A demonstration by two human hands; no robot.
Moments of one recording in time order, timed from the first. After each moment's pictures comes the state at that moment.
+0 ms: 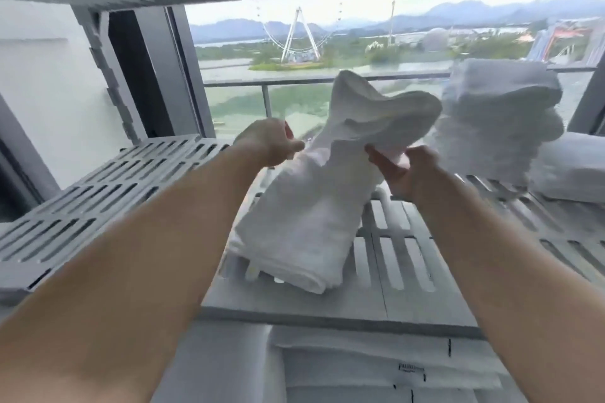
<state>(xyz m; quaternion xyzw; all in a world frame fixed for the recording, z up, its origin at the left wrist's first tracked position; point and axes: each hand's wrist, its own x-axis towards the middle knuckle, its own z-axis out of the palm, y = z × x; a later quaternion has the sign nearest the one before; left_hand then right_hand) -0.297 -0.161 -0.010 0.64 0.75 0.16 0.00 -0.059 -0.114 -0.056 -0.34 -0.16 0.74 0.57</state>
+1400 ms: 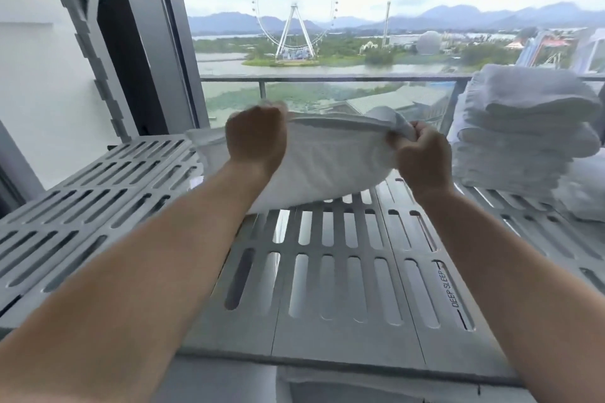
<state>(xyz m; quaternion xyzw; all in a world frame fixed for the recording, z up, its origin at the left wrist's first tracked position) -0.332 -0.143 -0.026 0.56 0.72 0.23 -0.34 -0.093 -0.074 -0.066 -0.51 -0.62 0.16 0.57</state>
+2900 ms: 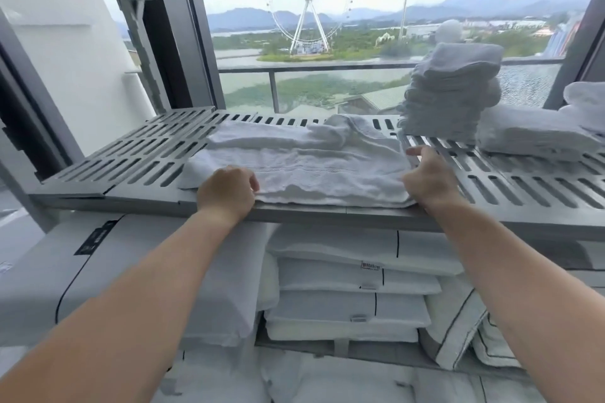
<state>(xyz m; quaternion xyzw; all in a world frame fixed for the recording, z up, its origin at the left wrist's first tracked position) -0.270 -0.375 -0.117 0.56 0.80 0.19 -0.08 0.045 -0.245 -0.118 -0.59 -0.67 0.20 0.41</state>
